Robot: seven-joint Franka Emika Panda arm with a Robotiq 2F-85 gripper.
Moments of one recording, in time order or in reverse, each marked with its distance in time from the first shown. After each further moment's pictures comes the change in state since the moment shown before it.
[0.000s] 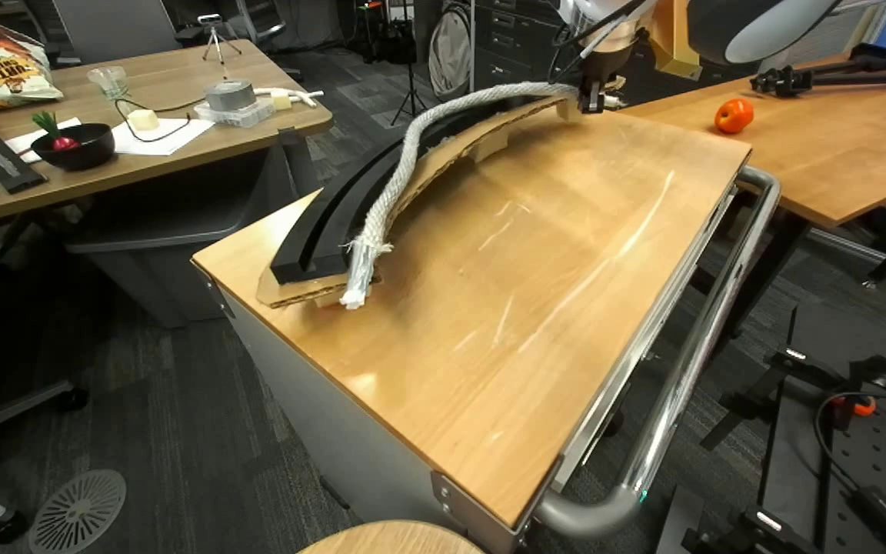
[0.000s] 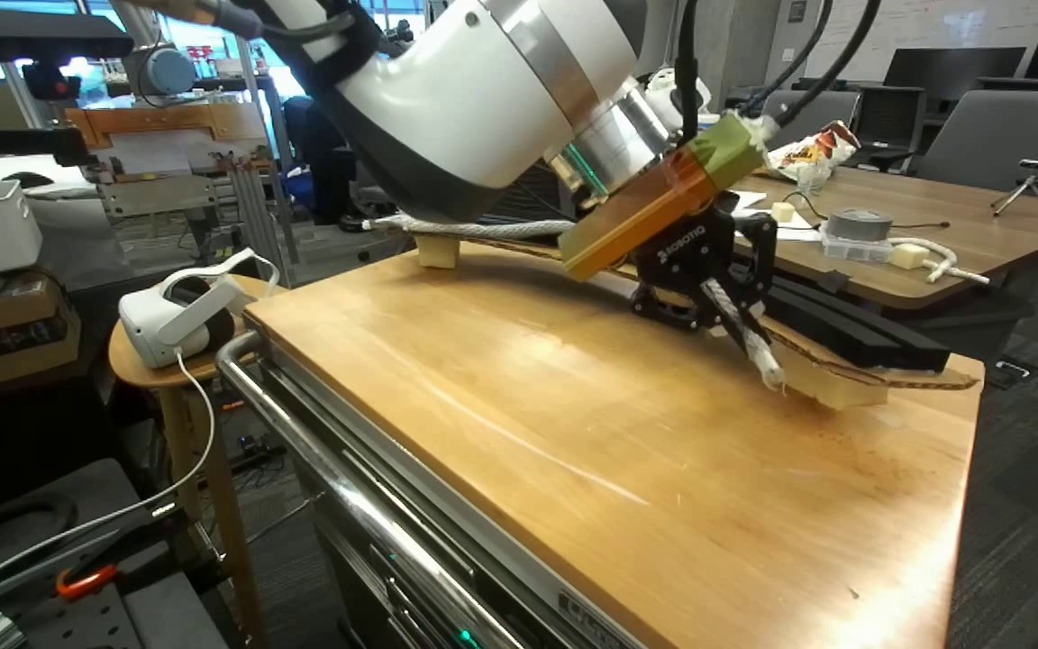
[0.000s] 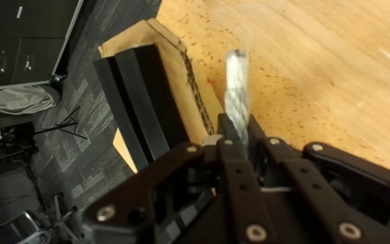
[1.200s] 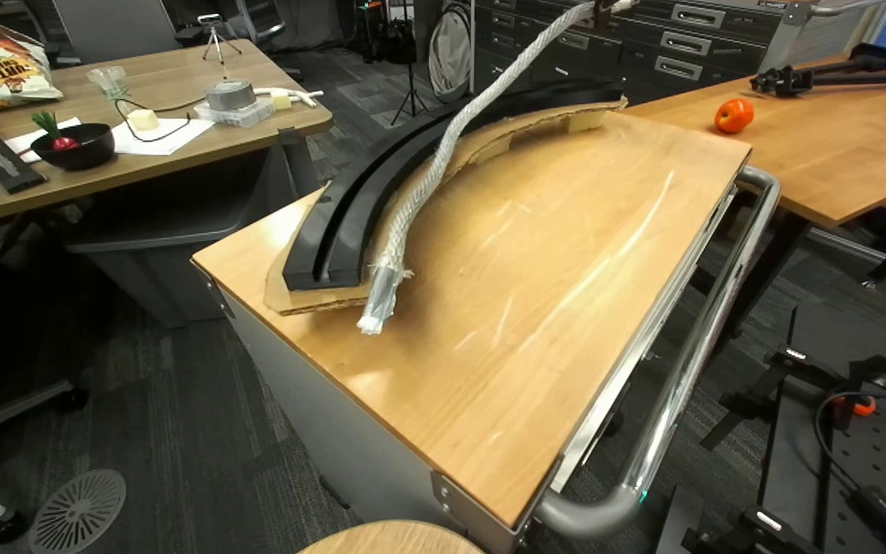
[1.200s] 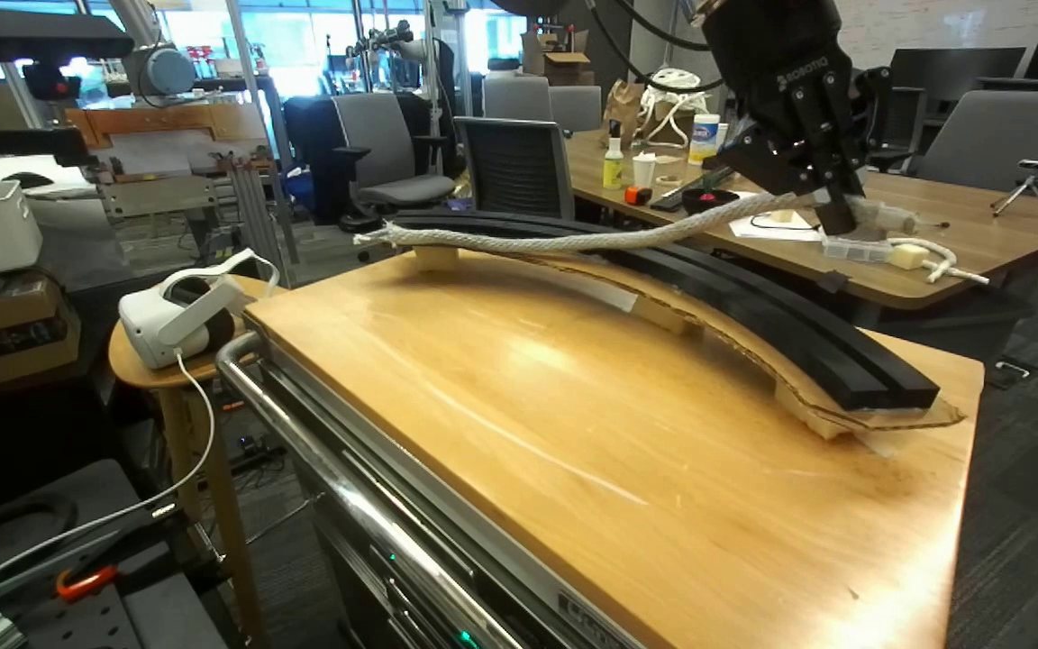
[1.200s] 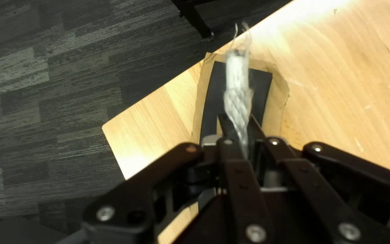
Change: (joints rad) arm -0.062 0.024 0.071 0.361 0.544 -0.419 -1.093
